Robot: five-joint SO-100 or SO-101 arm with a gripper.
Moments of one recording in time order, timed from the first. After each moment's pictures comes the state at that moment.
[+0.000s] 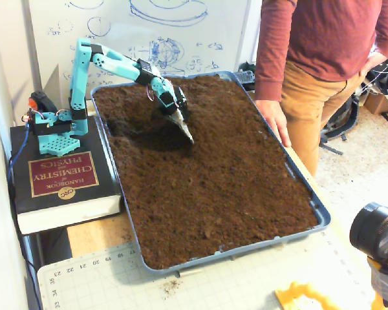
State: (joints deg) arm 3.3 78.0 110.4 20.5 -5.1
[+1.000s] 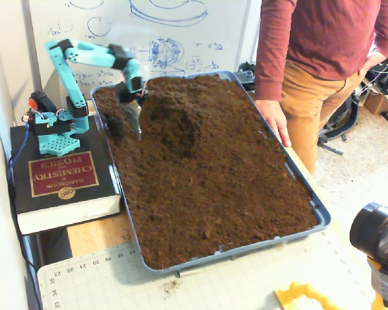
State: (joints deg) arm -9.1 111.8 144.1 44.3 -4.8
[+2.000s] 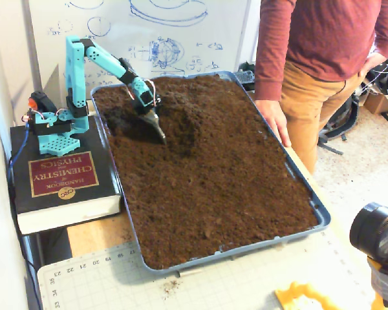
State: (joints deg) arm -9.1 84.6 131.4 13.4 -4.8
